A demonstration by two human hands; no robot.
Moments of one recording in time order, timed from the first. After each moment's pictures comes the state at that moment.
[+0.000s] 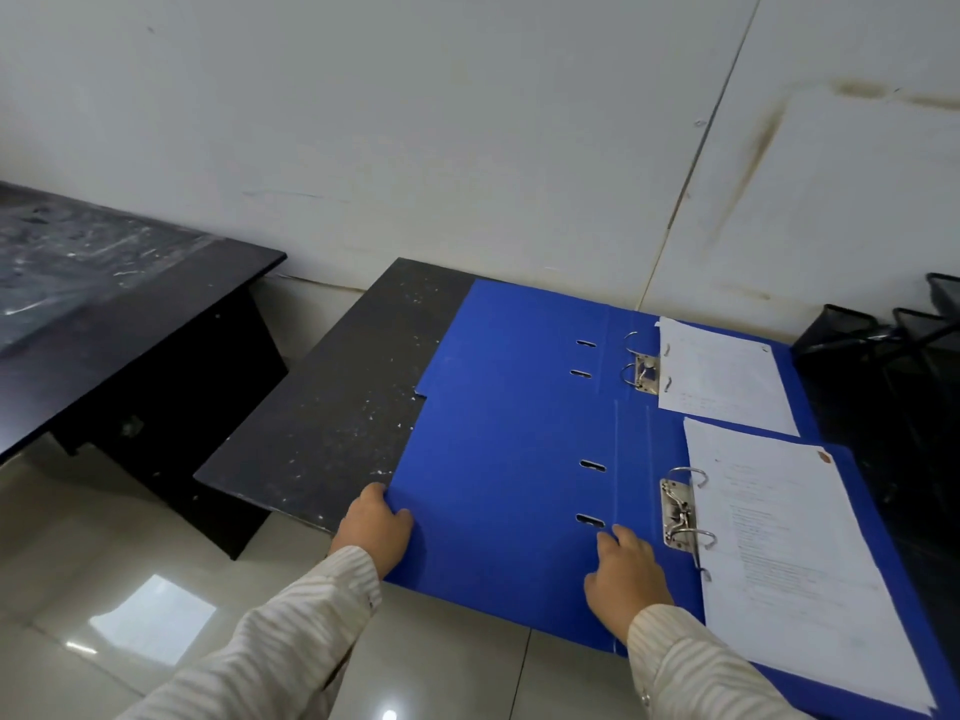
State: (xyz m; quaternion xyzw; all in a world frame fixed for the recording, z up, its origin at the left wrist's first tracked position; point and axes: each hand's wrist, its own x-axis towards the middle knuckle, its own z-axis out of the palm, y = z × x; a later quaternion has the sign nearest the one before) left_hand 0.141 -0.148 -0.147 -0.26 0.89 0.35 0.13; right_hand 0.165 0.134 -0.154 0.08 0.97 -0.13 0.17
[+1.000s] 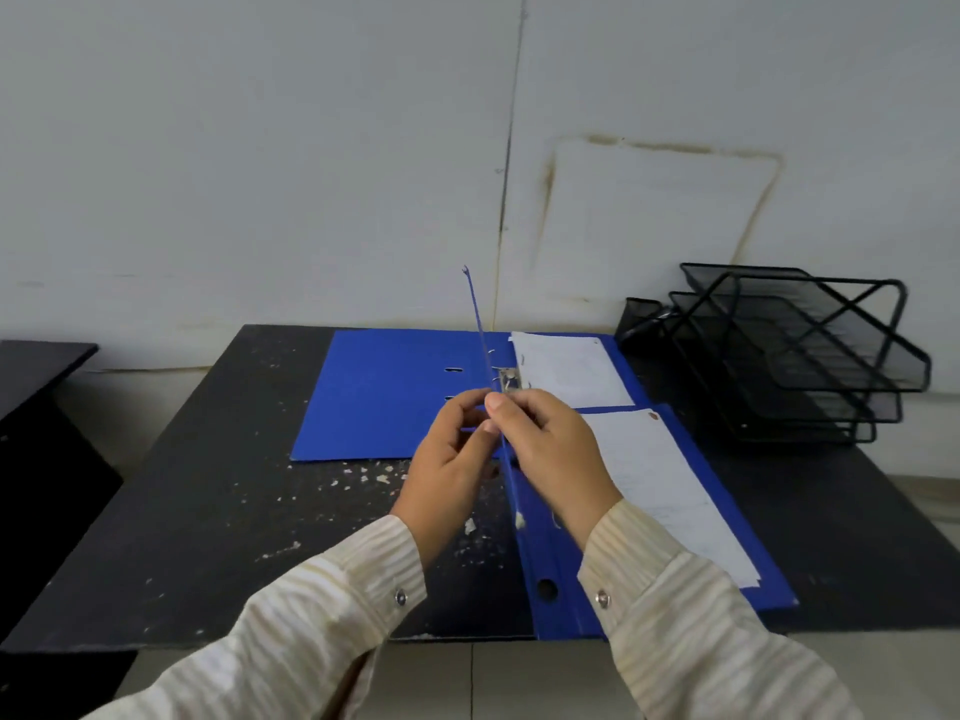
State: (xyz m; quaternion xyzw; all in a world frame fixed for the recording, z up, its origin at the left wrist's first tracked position) left_hand 0.145 0.004 0.011 0.15 0.69 0.70 0.07; right_hand 0.171 0.115 0.043 0.08 0.81 -0.56 -0.14
